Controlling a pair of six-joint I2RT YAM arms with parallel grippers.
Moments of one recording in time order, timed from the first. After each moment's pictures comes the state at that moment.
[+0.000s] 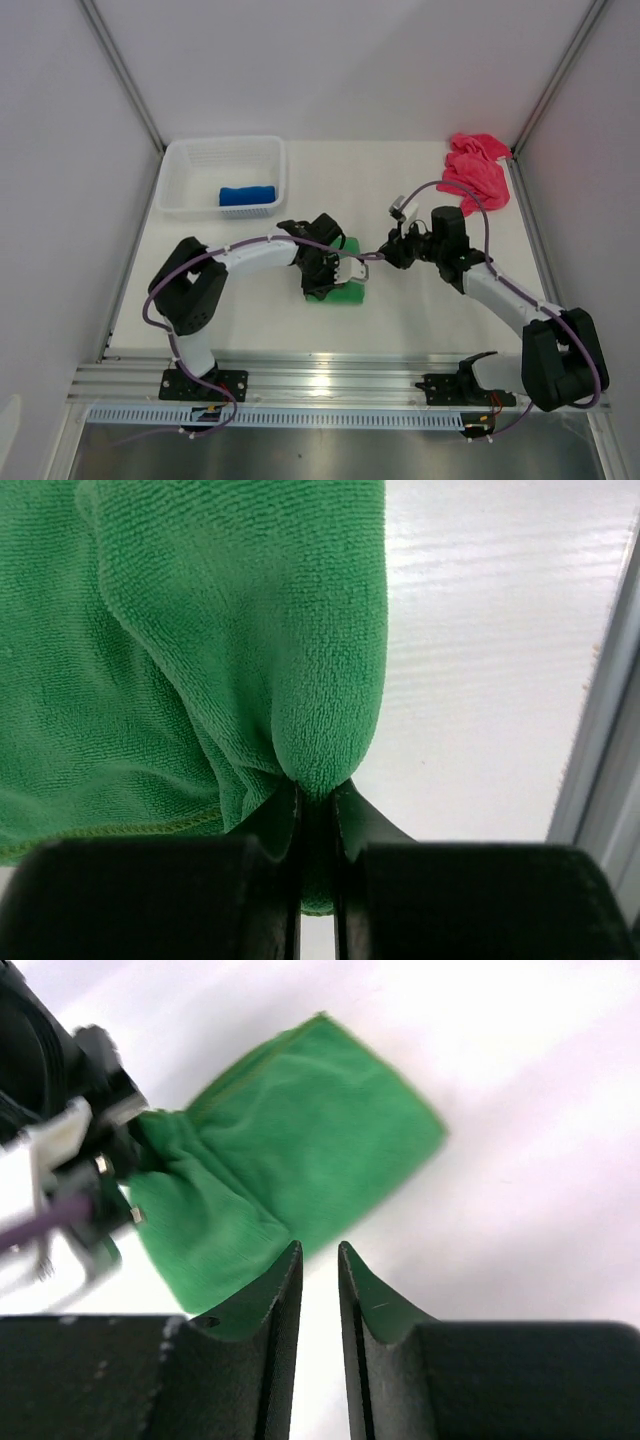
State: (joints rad) left arm -0.80 1.80 1.21 -0.73 0.38 0.73; right arm 0.34 1.30 0.69 0.06 -0.65 -0.17
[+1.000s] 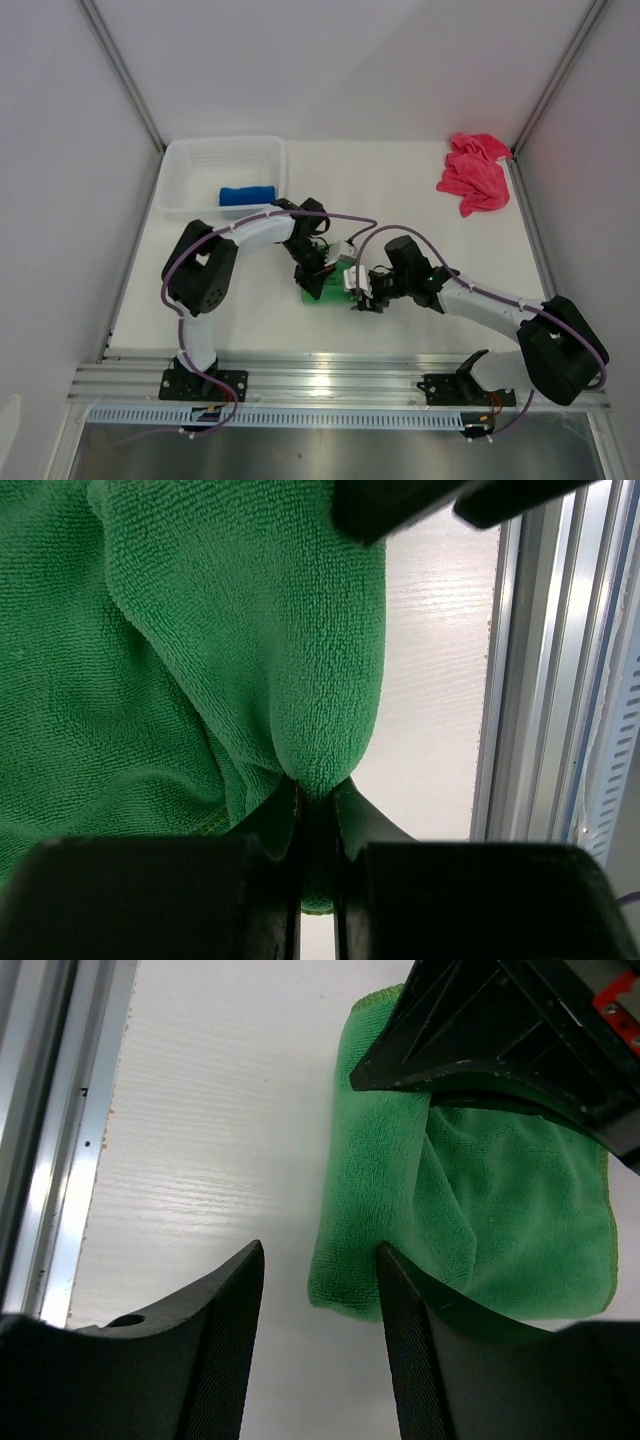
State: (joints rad) left arm -0.62 1.94 1.37 -1.00 0.69 0.87; right arm 0.67 1.31 0.64 -0.11 -0.72 -0.86
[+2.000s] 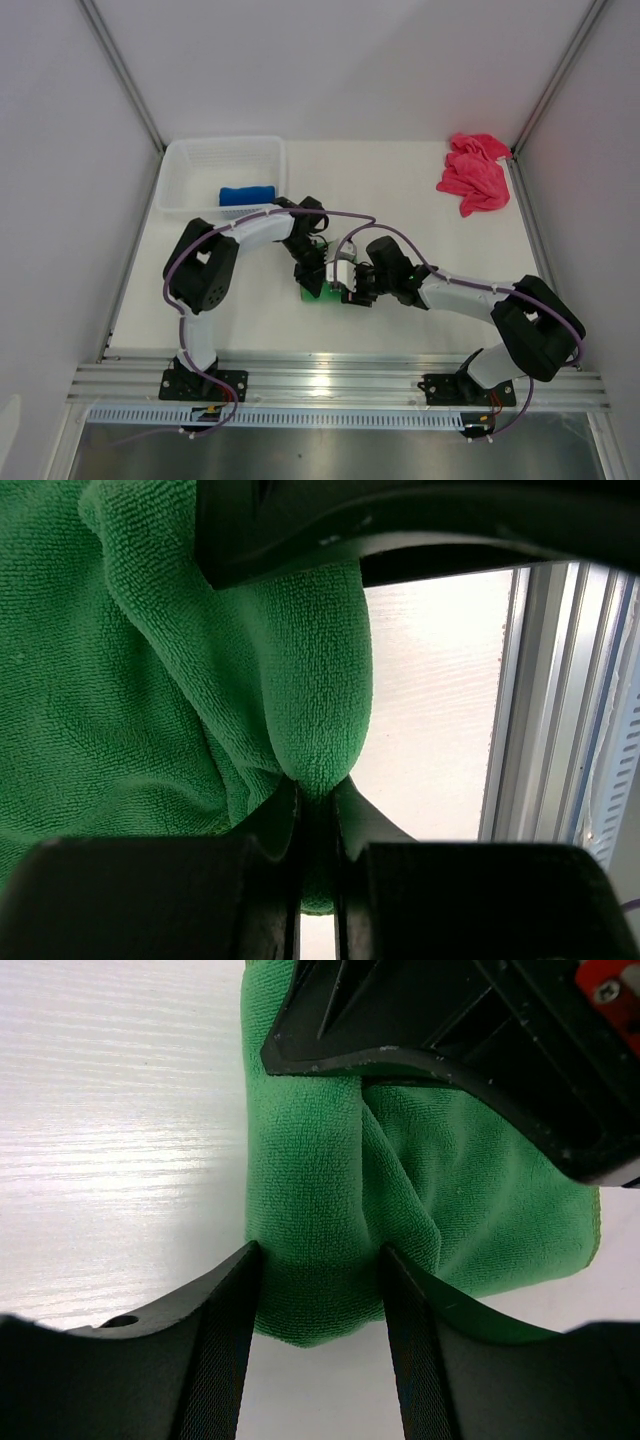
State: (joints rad) left arm -0.61 1.96 1.38 -1.00 0.69 0.85; right arm 0.75 1.47 0.69 0.02 -0.44 -0.76
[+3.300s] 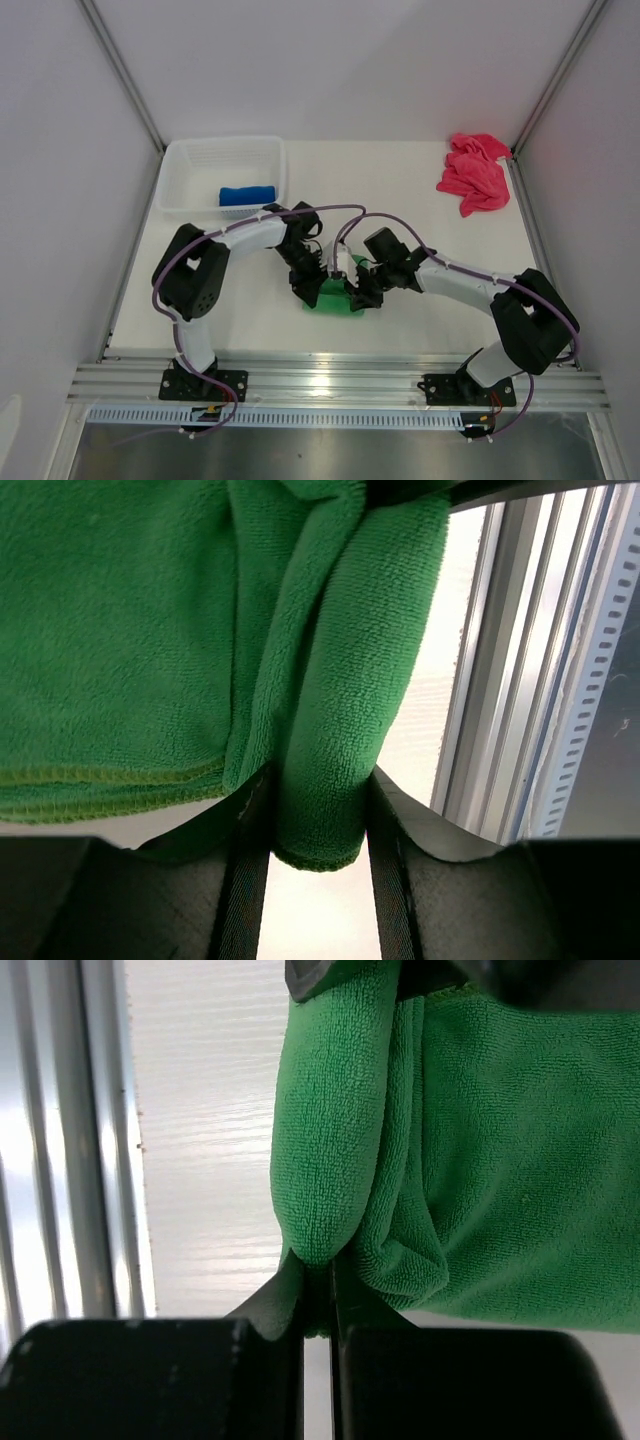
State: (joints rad) left arm -0.61 1.88 1.28 -0.96 0.71 0.73; right arm 0.71 1.52 0.86 -0.38 -0.59 -0.63
